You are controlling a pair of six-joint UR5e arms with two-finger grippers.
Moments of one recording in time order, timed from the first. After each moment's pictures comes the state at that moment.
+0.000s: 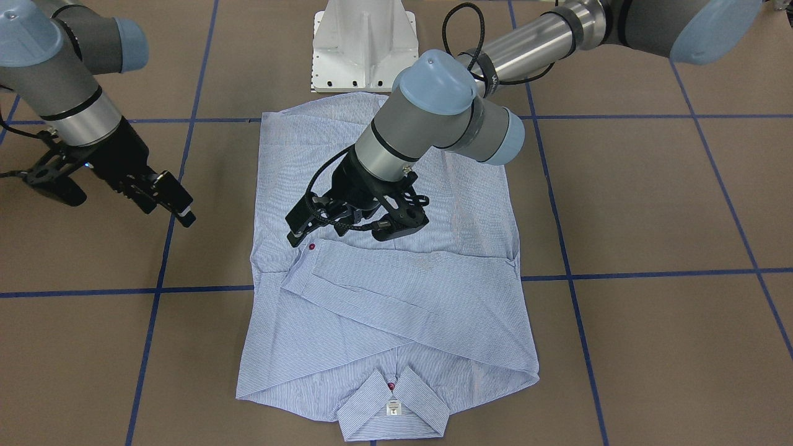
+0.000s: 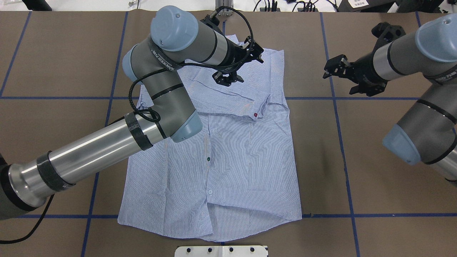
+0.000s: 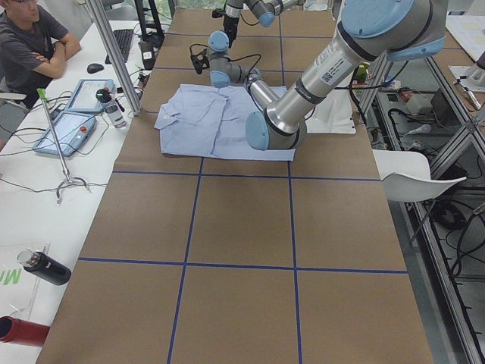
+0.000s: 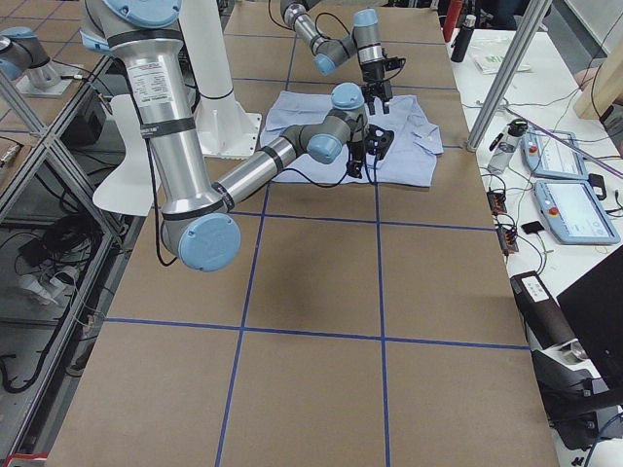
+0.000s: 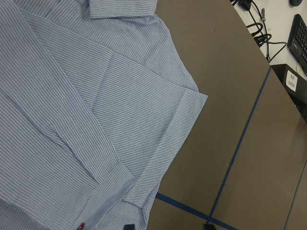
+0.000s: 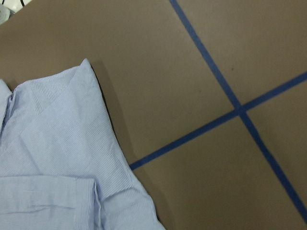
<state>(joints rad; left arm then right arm) -0.68 -2.50 -1.30 -2.33 -1.97 -1.90 0.83 -1.32 1.92 -1.23 1.99 1.60</state>
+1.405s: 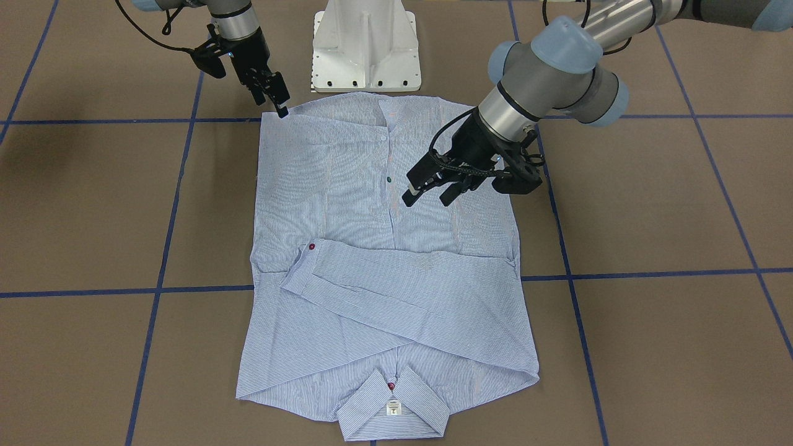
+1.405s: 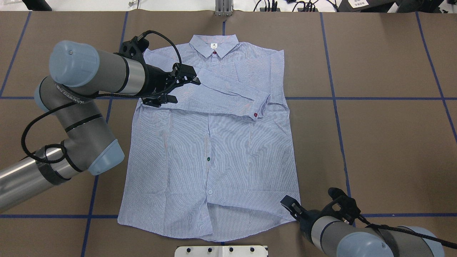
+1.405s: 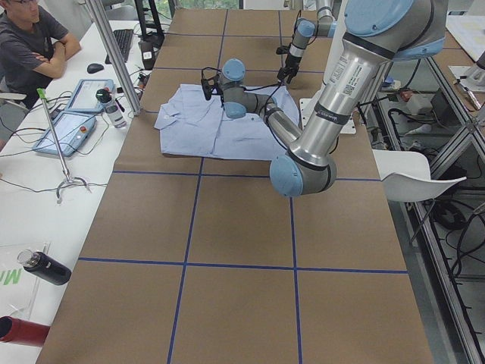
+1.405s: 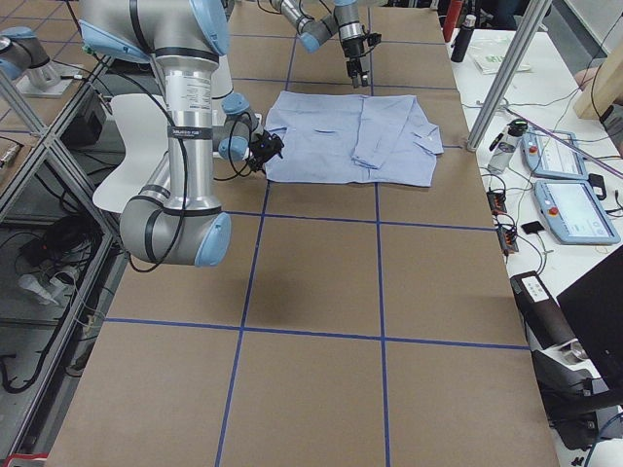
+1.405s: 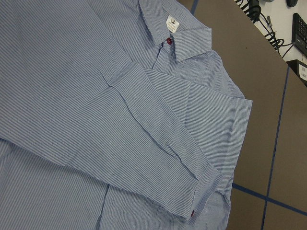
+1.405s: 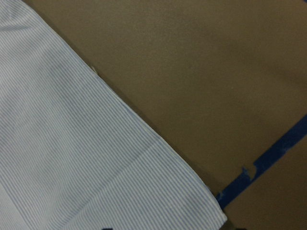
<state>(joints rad) -0.70 -2.11 -1.66 -2.32 -1.97 -1.74 0.02 -1.53 2.11 -1.24 1.30 2.34</state>
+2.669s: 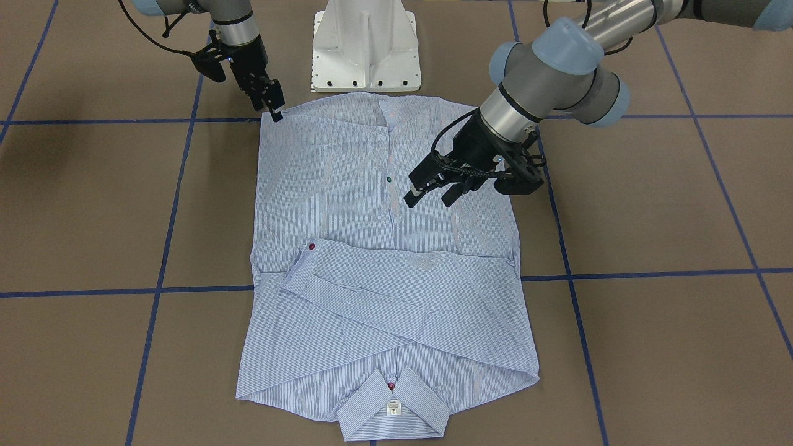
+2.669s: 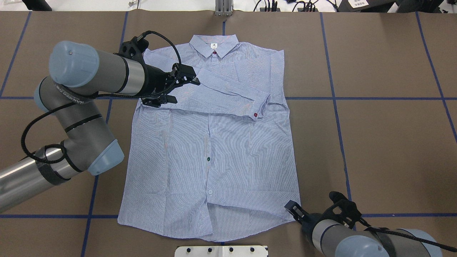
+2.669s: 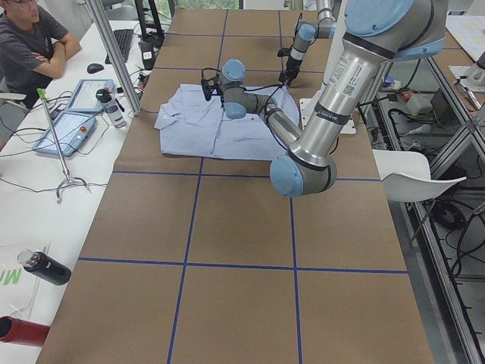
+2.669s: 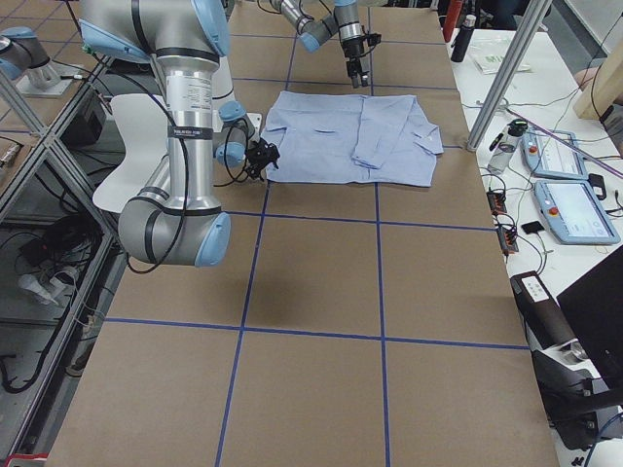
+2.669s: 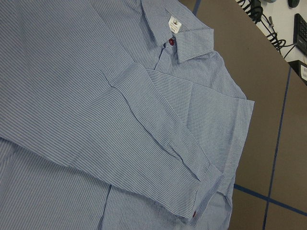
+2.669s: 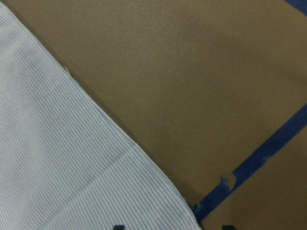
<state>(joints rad) -0.70 -2.11 -1.65 -2.32 -1.97 -1.74 0.01 -1.54 2.09 -1.24 1.30 2.35</state>
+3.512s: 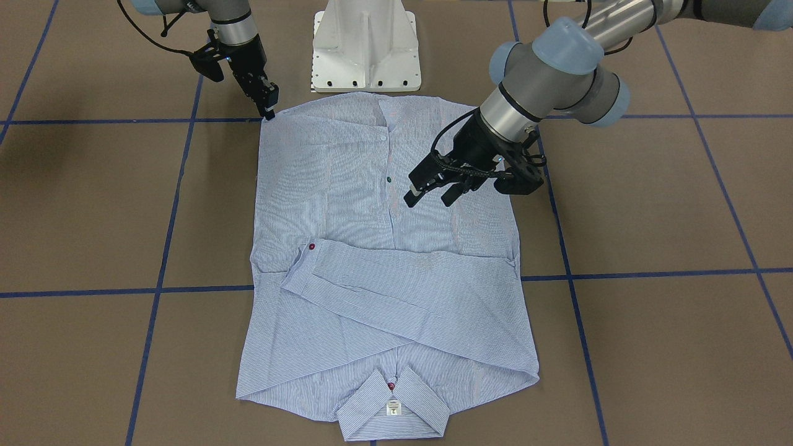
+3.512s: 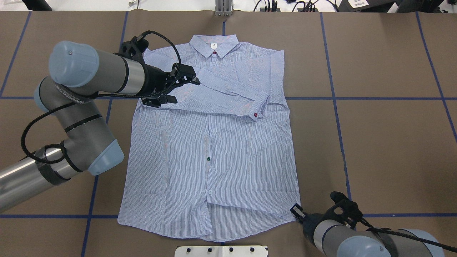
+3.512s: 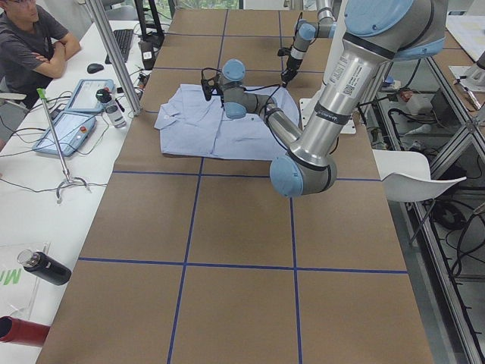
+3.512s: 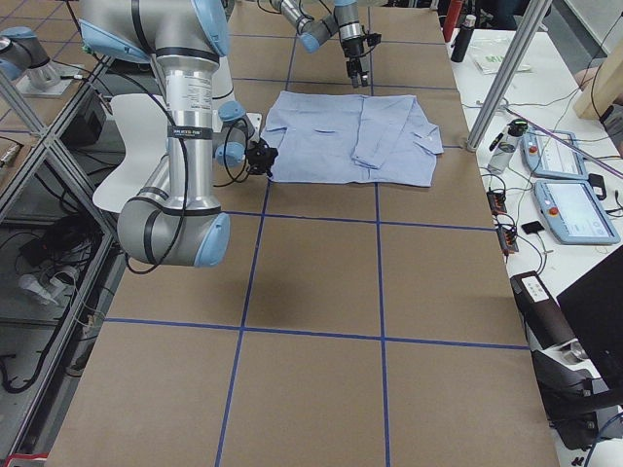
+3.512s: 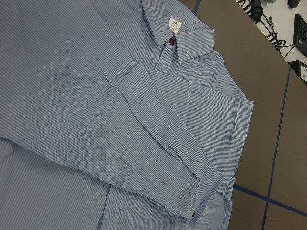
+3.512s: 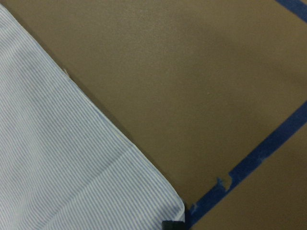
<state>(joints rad) -0.71 -2.11 -1.66 -2.32 -1.97 -1.74 0.00 -1.55 2.10 -1.24 1.30 2.35</state>
